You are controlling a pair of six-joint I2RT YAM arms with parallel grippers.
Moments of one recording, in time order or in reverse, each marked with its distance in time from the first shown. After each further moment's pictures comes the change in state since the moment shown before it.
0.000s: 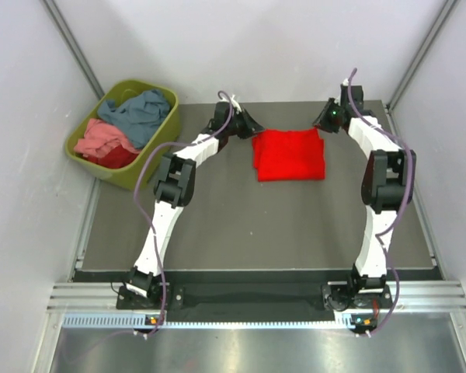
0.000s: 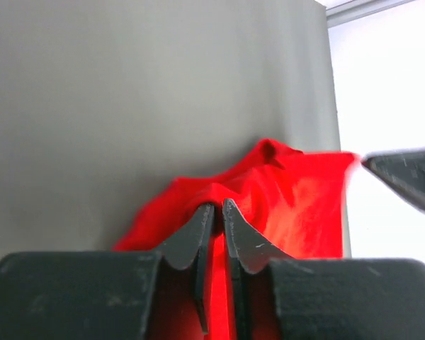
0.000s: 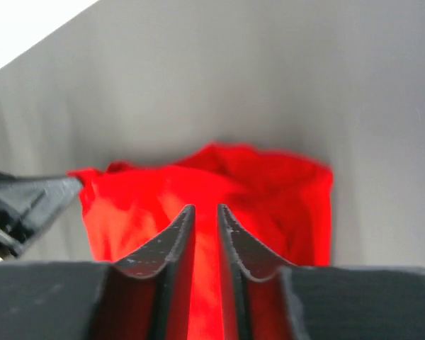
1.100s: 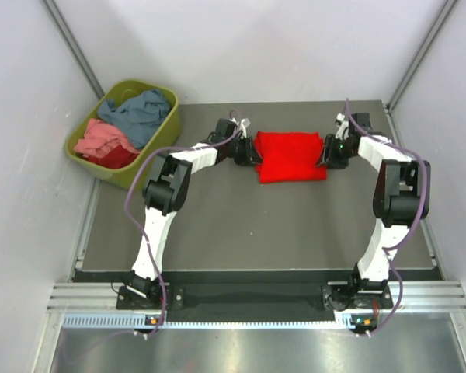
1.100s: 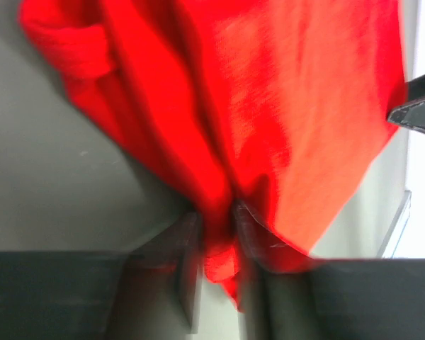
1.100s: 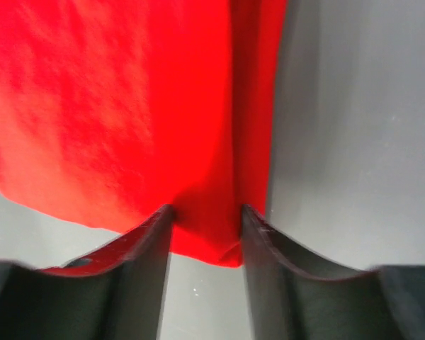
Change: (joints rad) left arm -0.050 -0.262 -0.452 -0.148 0.130 0.275; right arm -0.063 -0.173 -0.358 -0.159 -0.156 -0.336
